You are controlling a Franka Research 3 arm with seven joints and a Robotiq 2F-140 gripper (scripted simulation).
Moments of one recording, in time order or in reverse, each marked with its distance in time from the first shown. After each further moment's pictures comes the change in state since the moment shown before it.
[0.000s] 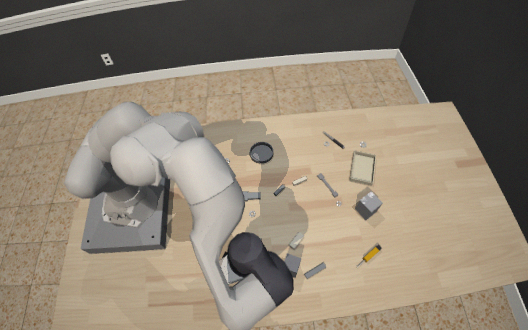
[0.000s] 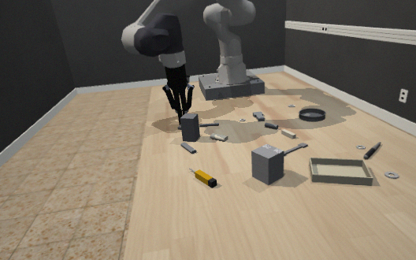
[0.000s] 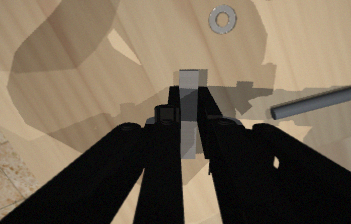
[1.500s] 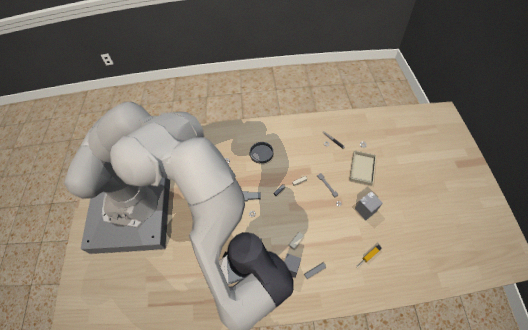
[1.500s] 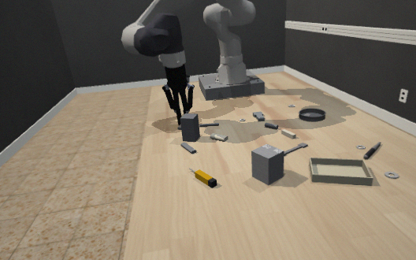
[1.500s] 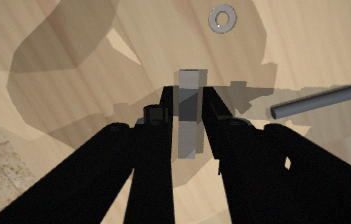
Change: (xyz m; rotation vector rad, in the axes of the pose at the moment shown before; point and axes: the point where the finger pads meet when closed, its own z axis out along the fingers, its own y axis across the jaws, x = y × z) arm 0.000 0.000 0.000 -0.001 -0.001 0.002
